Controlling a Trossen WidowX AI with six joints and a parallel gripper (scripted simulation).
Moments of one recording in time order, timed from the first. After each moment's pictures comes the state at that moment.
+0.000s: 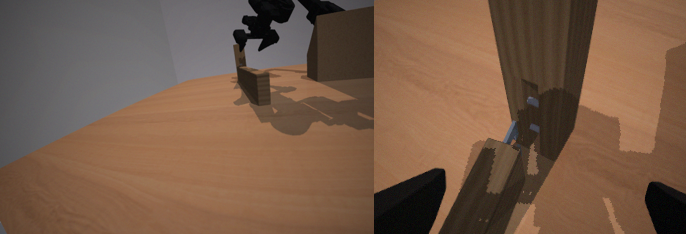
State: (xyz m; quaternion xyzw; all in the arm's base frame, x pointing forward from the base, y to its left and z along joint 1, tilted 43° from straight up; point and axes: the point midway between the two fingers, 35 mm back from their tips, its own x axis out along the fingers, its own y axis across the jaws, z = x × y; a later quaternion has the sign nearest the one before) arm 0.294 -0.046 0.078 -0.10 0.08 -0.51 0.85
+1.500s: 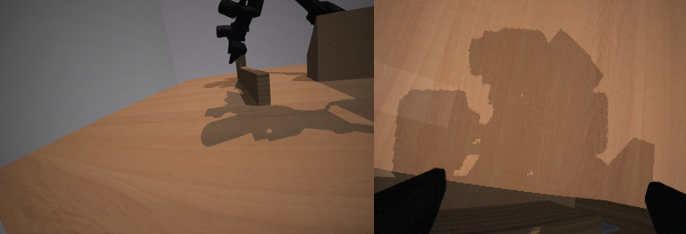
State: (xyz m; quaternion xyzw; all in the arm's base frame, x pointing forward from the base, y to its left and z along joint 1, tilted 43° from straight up) arm 0.378 -0.014 0.038 -0.54 0.42 -0.23 0.69
